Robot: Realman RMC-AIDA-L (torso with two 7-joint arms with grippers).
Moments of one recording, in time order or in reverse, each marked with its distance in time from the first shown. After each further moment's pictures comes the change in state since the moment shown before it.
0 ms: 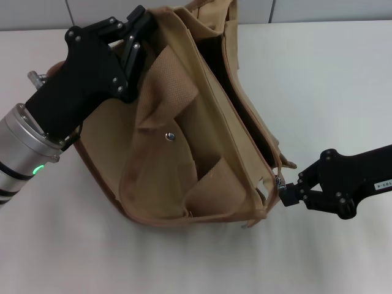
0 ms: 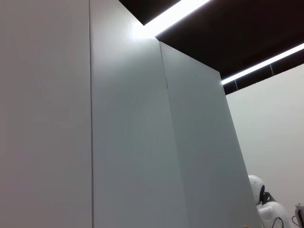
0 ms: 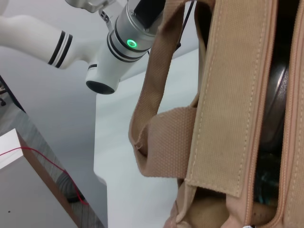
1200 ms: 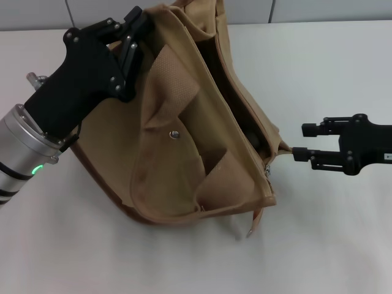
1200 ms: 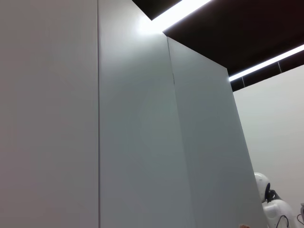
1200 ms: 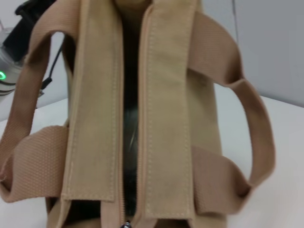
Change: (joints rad) left arm 0.003 0.000 0.000 -0.005 -0.009 -0.014 -0.014; right arm -0.085 0.052 0.219 -0.010 0.002 0.207 -0.140
